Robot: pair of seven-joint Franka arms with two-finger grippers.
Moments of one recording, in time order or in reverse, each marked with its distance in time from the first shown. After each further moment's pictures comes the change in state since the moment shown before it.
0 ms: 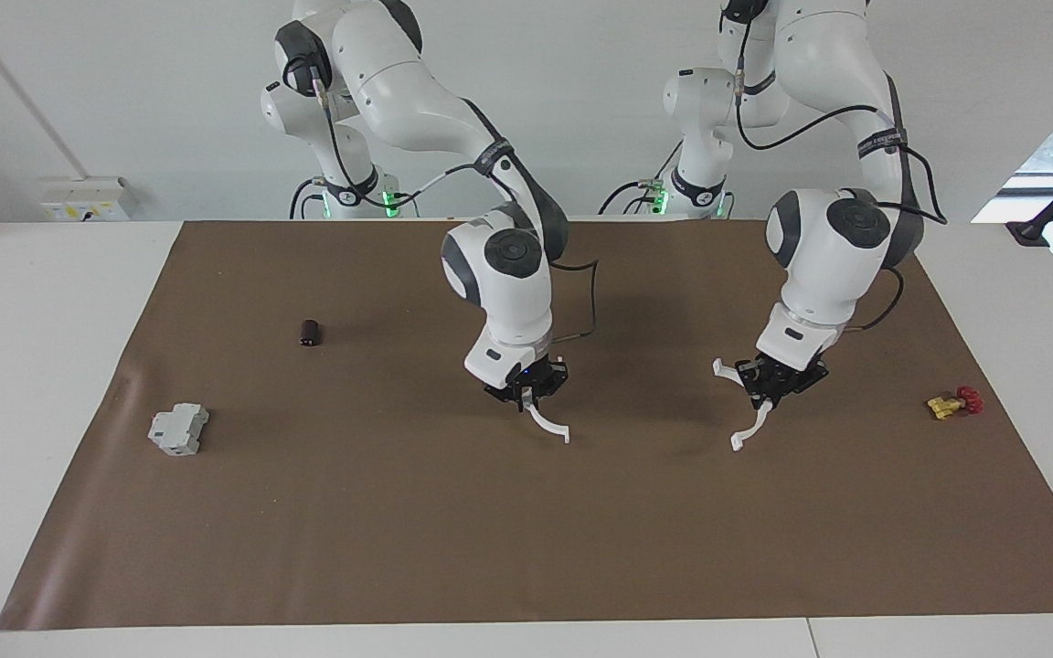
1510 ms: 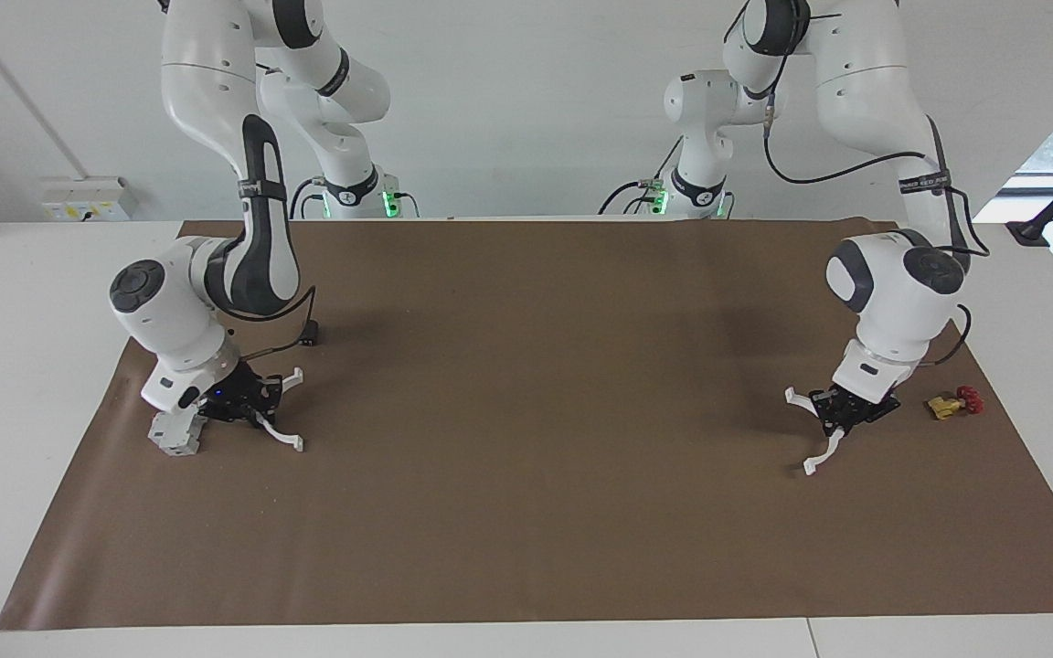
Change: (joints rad) left arm 0.211 0.096 0.017 -0.009 0.001 0.138 0.298; right arm -0.605 -0.241 -0.071 -0.417 0.152 0.083 -0.964
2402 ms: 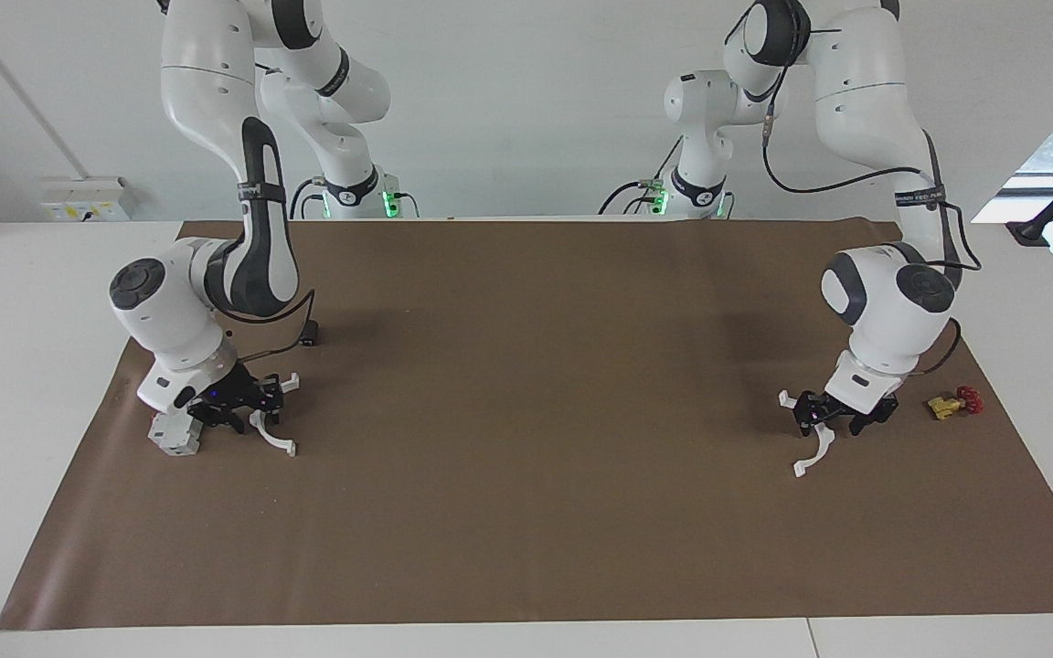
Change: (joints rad) left arm 0.003 0.077 0.002 -0.001 0.000 0.040 0.002; right arm -0.004 0.003 -0.018 -0.061 -0.001 0.109 -0.003
